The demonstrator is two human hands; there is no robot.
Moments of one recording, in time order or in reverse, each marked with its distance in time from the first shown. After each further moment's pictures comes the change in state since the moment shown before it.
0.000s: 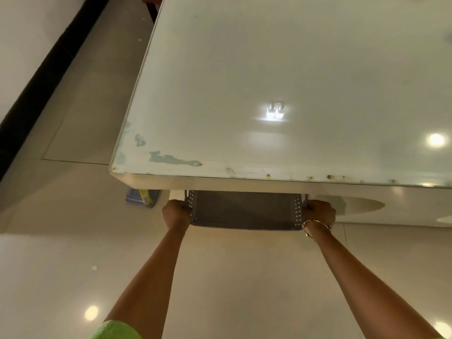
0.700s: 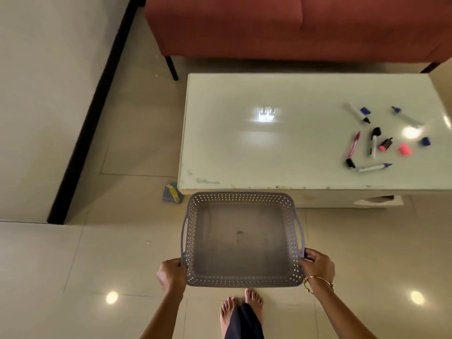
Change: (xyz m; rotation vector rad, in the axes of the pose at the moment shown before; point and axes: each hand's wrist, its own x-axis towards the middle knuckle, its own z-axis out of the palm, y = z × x) left_hand -0.277 0.003 -0.238 0.003 0.005 -0.267; right_hand -0.268 -0.026 -0.263 0.025 -0.123 0.165
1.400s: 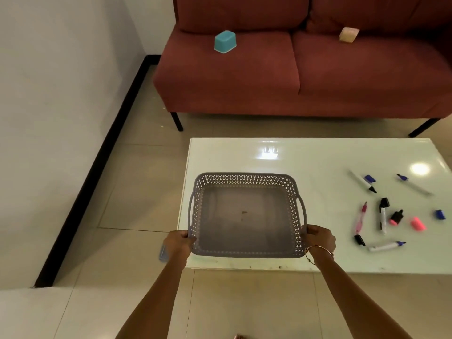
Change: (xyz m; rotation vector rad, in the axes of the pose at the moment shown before) left_hand 0.071 0.297 -0.007 -0.077 -0.062 0.274; right_hand 0.166 -0.243 -0.036 0.158 0.075 -0.087
